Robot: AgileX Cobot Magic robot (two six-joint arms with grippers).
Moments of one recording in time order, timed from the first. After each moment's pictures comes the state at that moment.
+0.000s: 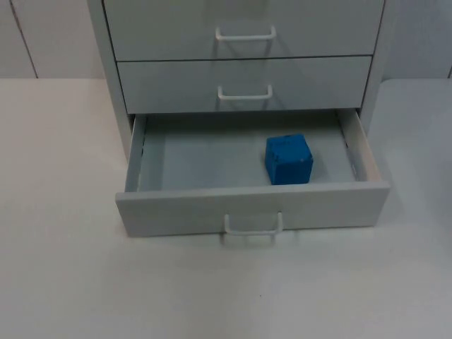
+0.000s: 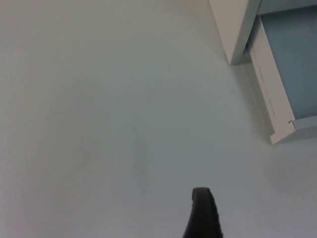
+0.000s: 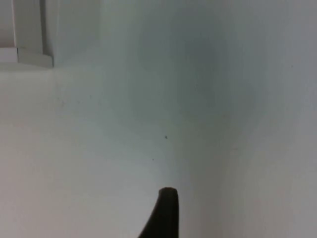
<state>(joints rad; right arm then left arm) 0.07 1.24 -0.88 -0.06 0.89 0.07 -0.11 0.83 -0.66 -0.01 0.70 0.02</state>
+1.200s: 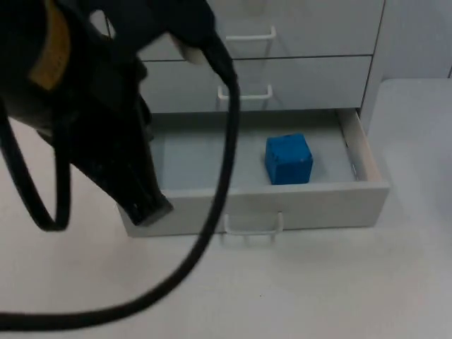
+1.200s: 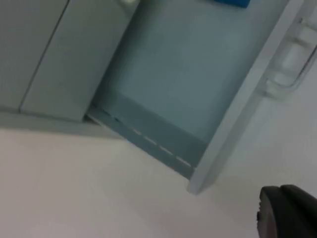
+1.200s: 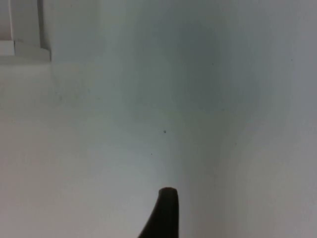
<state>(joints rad) 0.07 1.24 -0.88 -0.06 0.90 0.07 -0.89 1.35 -0.82 0.69 0.66 -0.28</state>
